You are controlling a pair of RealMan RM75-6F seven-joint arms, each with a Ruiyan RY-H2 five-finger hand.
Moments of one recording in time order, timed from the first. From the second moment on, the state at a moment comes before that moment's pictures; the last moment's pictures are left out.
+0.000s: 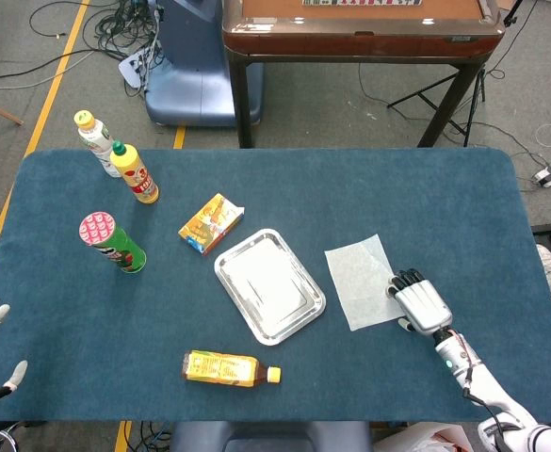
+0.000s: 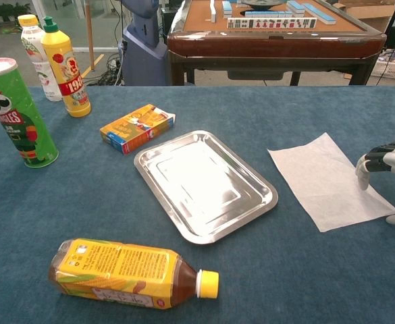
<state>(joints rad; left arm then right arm) 0.05 -1.04 0.01 -1.68 1.56 1.61 -0.02 0.41 -1.54 -0.01 -1.07 -1.59 1.12 -0.12</state>
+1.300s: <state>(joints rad) 0.06 -1.04 0.00 -1.67 1.55 1.62 -0.04 0.46 -1.57 0.00 -1.05 -1.56 1.08 -0.12</state>
